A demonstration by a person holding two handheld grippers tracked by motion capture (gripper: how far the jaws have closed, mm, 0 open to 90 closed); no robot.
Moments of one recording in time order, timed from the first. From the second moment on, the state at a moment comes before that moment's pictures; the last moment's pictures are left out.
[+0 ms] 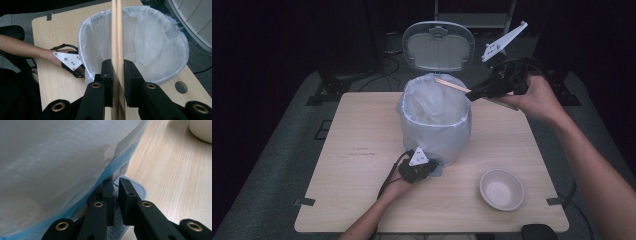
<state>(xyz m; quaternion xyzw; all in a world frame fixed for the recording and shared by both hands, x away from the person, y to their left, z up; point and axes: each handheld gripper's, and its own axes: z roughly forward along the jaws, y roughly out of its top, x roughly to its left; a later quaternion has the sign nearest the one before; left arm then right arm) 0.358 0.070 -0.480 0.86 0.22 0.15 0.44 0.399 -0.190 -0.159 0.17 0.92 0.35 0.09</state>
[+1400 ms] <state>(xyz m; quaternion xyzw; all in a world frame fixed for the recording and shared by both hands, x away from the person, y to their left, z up) 0.358 0.070 -0.479 0.86 0.22 0.15 0.44 0.448 -0.130 -0.166 0.17 0.93 0.33 0.07</state>
